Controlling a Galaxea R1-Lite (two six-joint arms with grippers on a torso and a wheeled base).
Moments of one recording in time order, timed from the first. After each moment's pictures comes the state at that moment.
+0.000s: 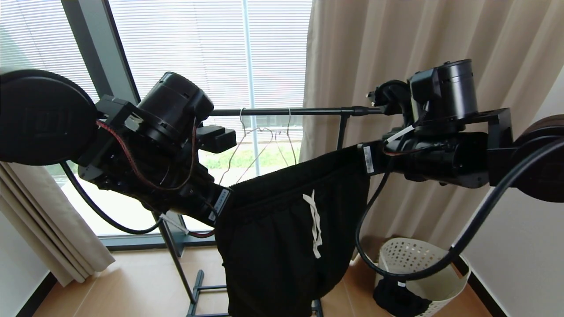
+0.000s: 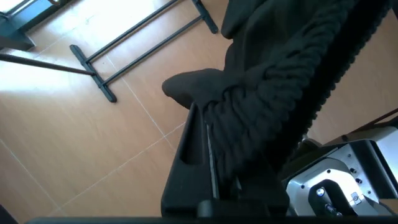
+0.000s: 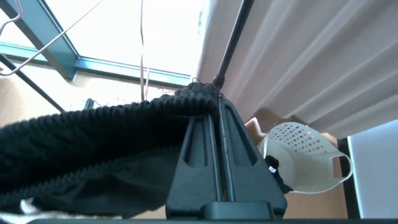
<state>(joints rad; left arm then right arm) -0.58 1.73 -1.46 0.71 -0.01 -0.04 0.59 1.76 -1.32 0.05 -0.43 0.13</state>
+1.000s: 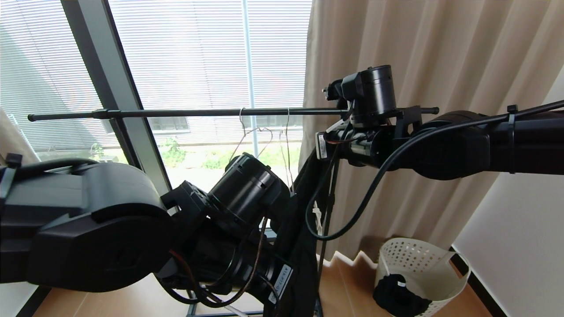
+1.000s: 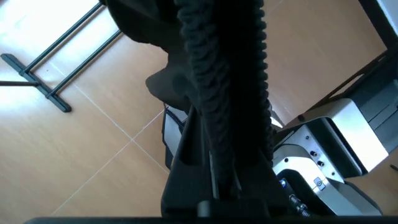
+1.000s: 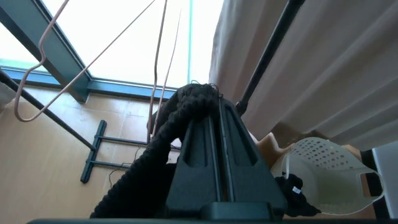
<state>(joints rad) -0.86 1.77 -1.19 0.41 -0.03 -0.21 0.64 2.02 -1.62 0.04 -0.47 0.19</state>
